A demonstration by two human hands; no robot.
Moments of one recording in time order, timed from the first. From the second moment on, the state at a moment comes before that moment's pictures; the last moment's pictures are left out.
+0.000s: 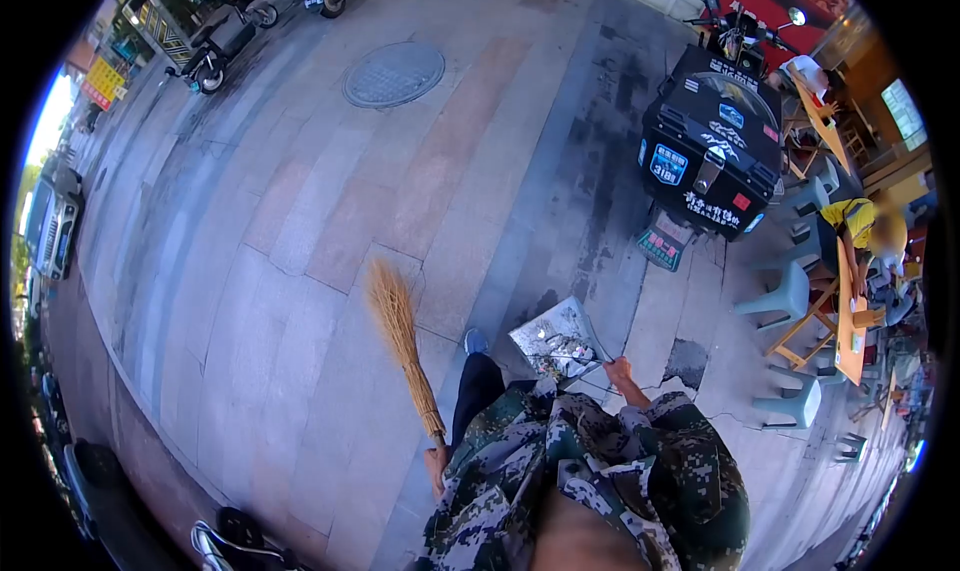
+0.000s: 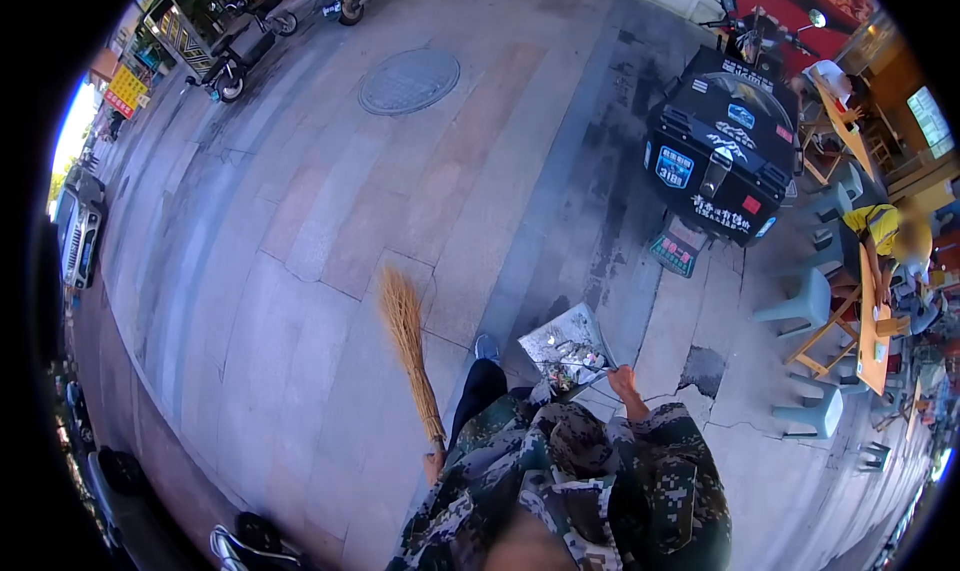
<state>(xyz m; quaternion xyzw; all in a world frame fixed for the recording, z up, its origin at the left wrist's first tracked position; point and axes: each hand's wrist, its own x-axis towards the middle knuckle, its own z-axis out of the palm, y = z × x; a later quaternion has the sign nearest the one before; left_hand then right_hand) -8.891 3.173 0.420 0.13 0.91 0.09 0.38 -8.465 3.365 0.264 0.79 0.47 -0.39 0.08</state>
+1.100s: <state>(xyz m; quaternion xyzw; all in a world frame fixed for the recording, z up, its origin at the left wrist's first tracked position) -9.201 3.889 0.414 0.21 0.79 0.19 0.54 -8.722 3.915 0.263 0.84 0.40 -0.37 0.04</state>
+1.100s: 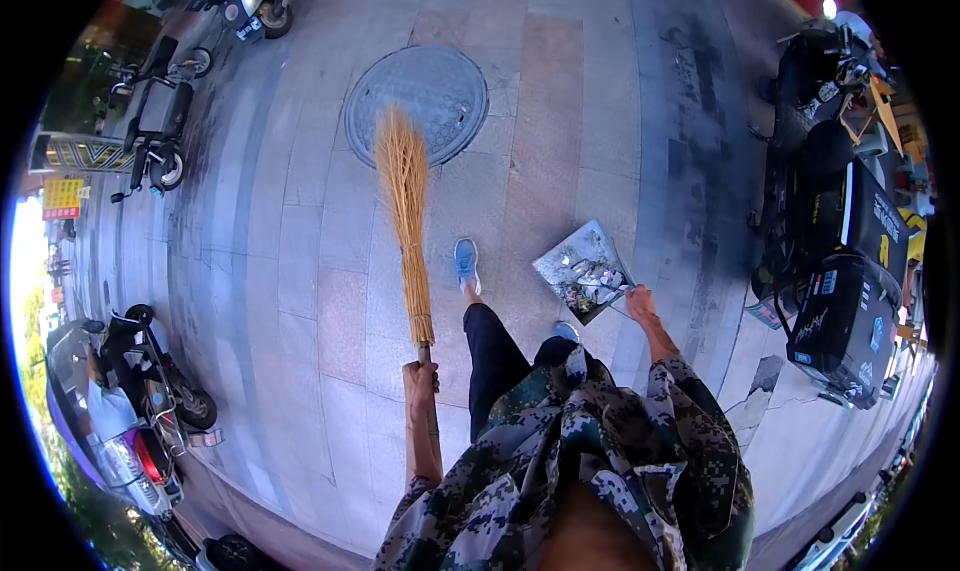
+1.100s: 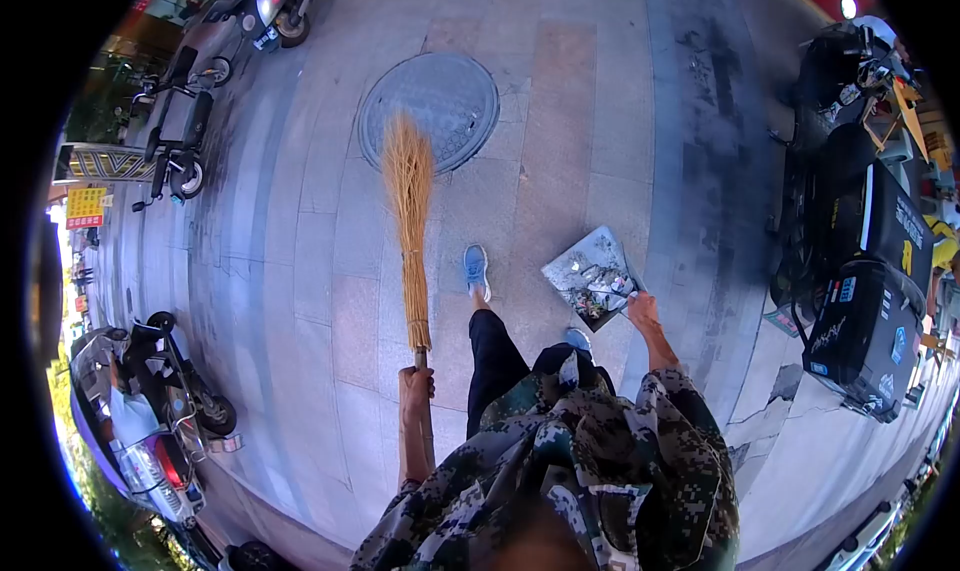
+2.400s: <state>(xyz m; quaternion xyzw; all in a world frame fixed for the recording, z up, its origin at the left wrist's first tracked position) -9.335 4.155 0.446 0.59 0.65 -0.29 0.39 -8.787 4.062 0.253 0.91 0.26 -0.33 0.04</state>
